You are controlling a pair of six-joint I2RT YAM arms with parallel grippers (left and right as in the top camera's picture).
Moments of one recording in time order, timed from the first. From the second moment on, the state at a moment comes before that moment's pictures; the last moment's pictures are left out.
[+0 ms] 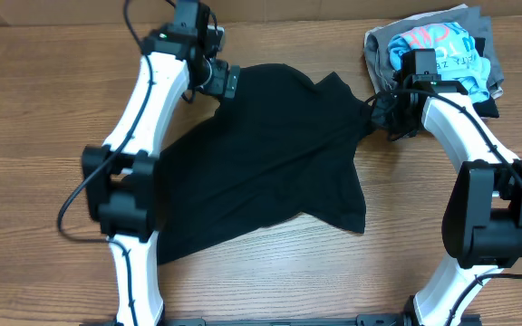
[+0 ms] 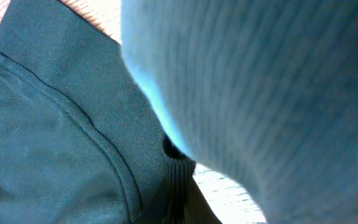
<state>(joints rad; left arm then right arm) -0.20 2.27 2.03 -0.95 0.08 -0.02 0.00 1.98 1.44 -0.70 -0.13 0.36</state>
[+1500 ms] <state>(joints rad) -0.14 2.48 2.03 -0.19 -0.02 -0.16 0.00 1.98 1.44 -0.68 -0.15 0.34</state>
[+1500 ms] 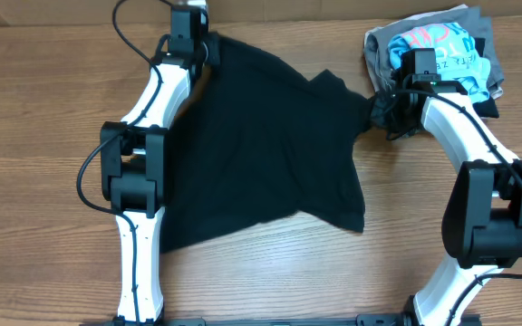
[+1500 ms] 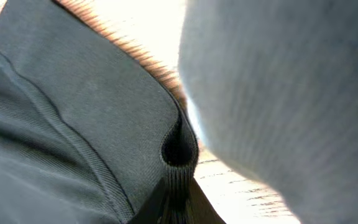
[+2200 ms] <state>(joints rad) -0.13 2.18 2.03 -0.87 -0.11 -0.12 0.00 1.91 1.44 -0.71 -0.21 0.33</state>
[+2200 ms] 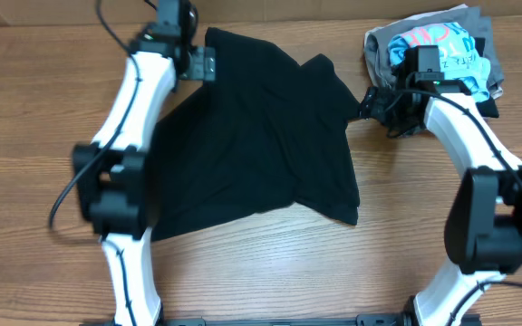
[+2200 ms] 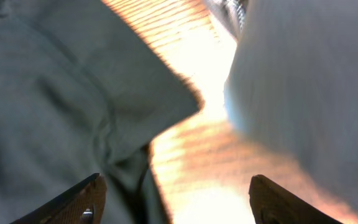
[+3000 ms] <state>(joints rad) -0.15 1.75 2.05 -1.59 -0.04 -0.15 0.00 1.12 1.49 -1.26 -0.28 0.33</state>
